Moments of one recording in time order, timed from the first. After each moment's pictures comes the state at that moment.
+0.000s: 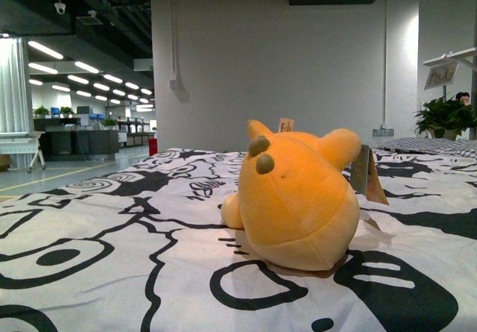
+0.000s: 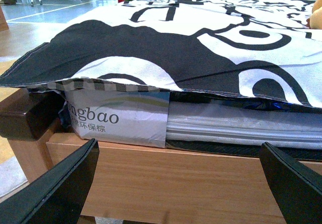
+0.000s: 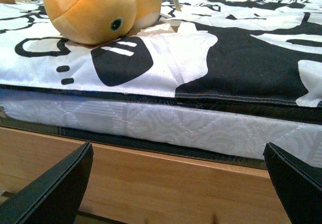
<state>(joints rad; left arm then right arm) 0.00 0.00 0.01 -0.01 0.00 0.00 0.00 0.01 0.01 0.00 0.00 0.00</state>
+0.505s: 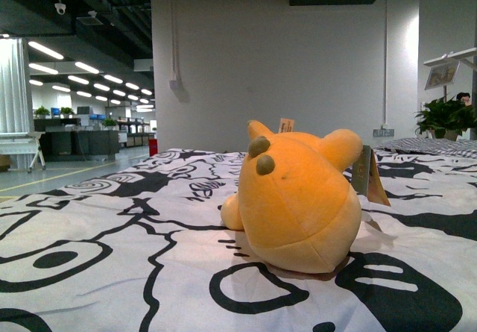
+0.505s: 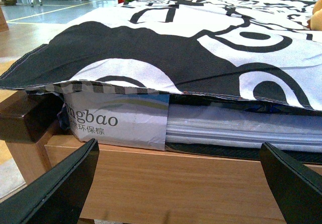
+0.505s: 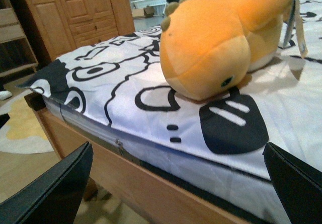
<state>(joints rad) 0.00 0.00 0.01 -0.01 0.00 0.00 -0.05 0.66 0.30 0.43 -0.50 0.15</state>
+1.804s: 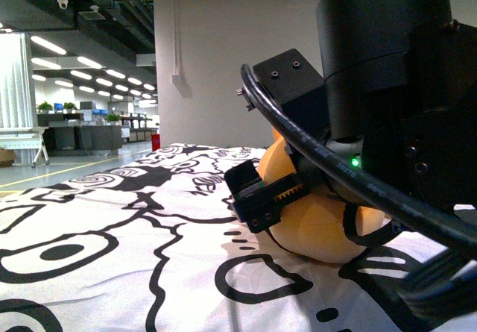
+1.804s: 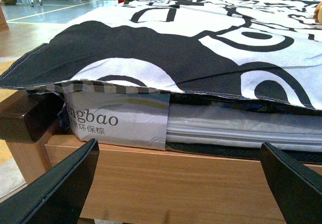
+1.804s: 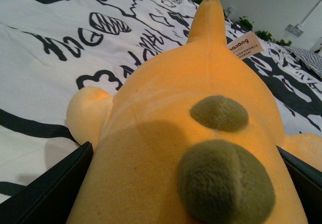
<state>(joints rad) 0.00 0.00 0.01 -0.01 0.00 0.00 0.31 1.69 1.13 0.46 0.43 -0.35</state>
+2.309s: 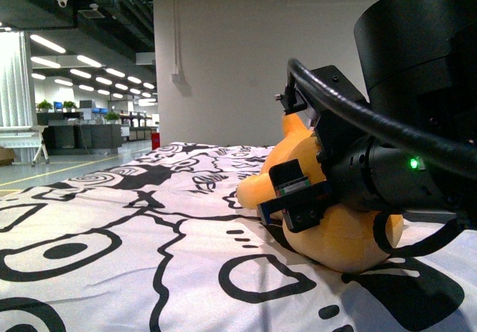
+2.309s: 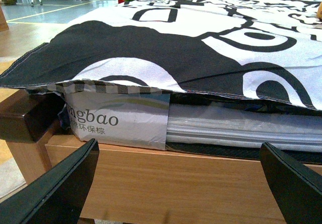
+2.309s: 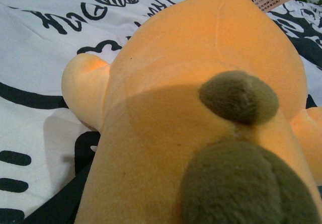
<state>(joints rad) 0.00 0.00 0.01 -0.01 0.00 0.00 0.25 1.65 1.11 0.32 0.29 -0.18</state>
